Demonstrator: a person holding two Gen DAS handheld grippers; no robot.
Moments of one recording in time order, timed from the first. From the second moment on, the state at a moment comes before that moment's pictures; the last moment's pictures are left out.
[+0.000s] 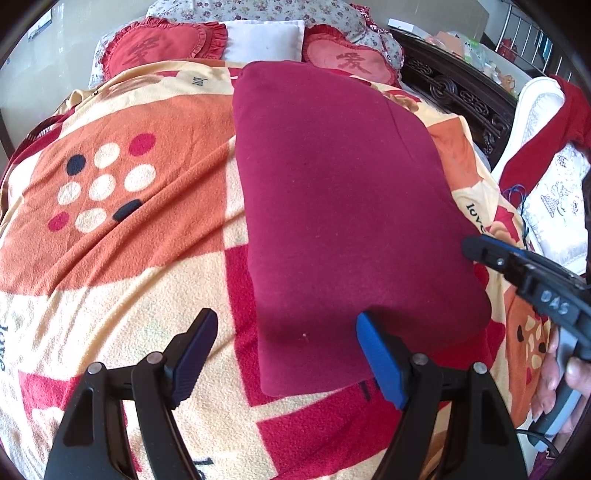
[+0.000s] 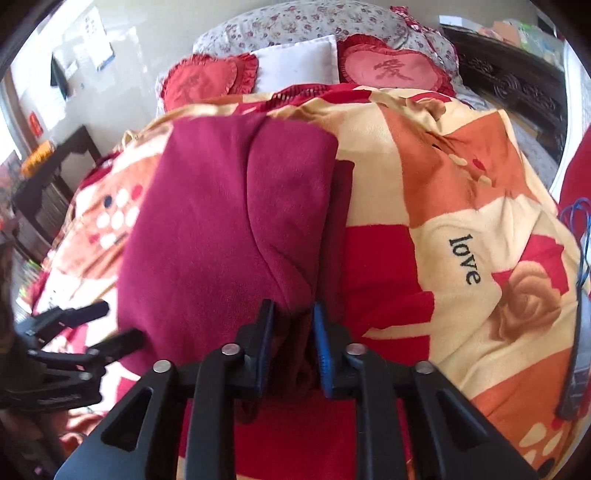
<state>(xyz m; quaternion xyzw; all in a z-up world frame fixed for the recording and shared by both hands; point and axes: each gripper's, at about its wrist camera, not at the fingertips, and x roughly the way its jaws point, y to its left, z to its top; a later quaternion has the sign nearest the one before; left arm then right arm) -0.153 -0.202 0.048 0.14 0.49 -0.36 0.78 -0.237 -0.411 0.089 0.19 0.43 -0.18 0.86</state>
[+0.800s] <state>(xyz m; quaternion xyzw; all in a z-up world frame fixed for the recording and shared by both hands) -0.072 -0.237 0.029 0.01 0.55 -0.41 0.72 -0.192 -0.475 0.047 0.34 0.39 -0.09 0.85</state>
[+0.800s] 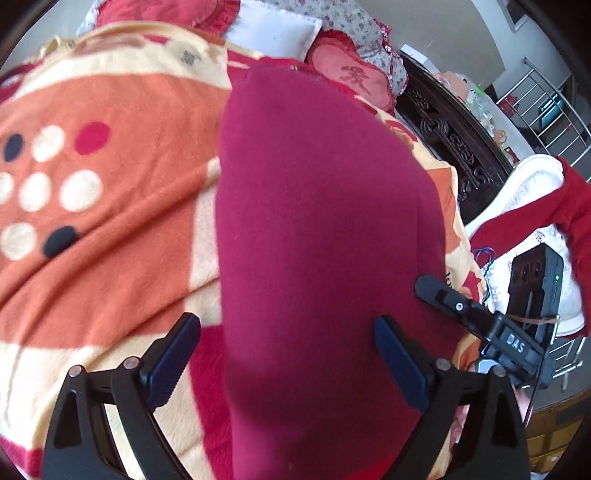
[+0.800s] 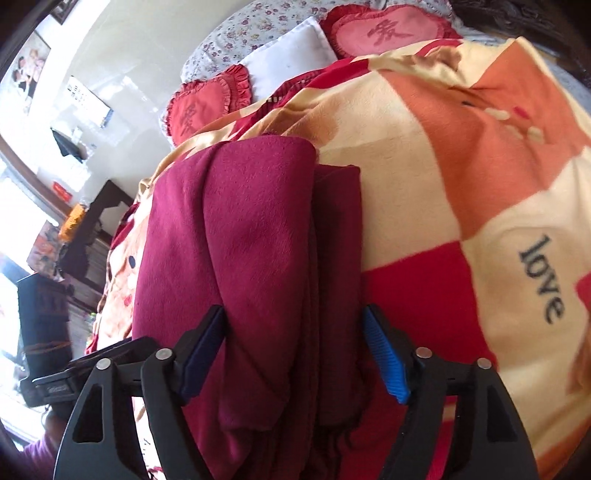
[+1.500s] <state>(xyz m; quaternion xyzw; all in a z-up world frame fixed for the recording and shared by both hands) -0.120 -0.148 0.093 0.05 0.56 -0.39 0.72 -0.197 -0.380 0.108 0.33 0.40 0.02 0.86</state>
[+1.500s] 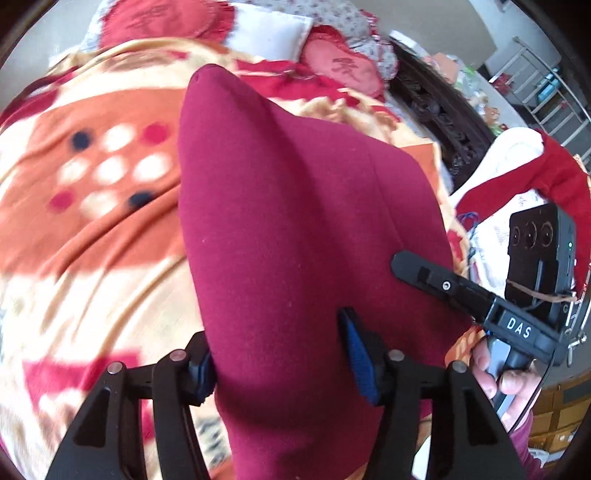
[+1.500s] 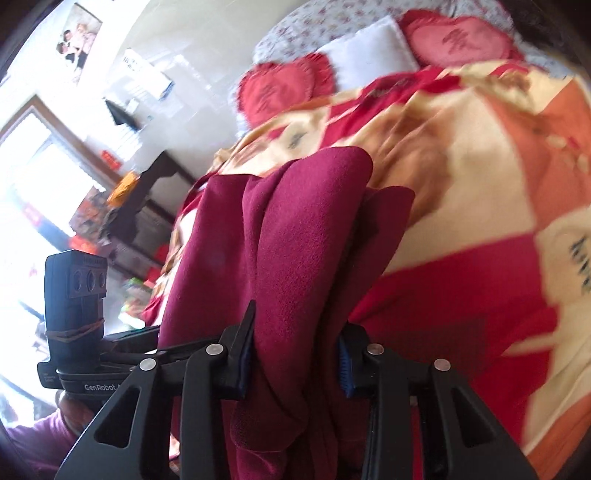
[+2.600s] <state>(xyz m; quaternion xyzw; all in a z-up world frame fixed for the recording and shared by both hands) -0.178 -0.058 0.109 0.08 0.42 -0.27 0.86 -0.263 -0.249 0.129 0.12 0.46 -0.08 0.88</state>
